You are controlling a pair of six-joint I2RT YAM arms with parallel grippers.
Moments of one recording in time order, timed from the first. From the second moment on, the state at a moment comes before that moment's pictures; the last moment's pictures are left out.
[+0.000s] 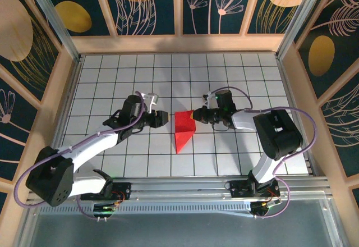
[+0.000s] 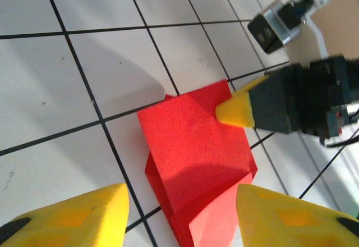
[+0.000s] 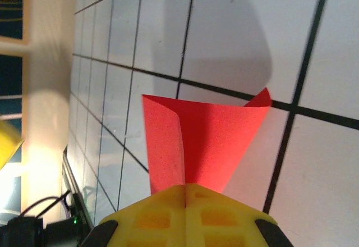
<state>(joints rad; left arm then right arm) -0.58 1.26 0.68 -0.05 0.29 -0.46 0.42 1.70 0.73 0.22 -0.72 0.65</state>
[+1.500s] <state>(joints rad) -1.14 1.80 1.09 -0.46 -0.38 -0.40 0.42 1.72 0.85 -0.11 -0.62 0.77</state>
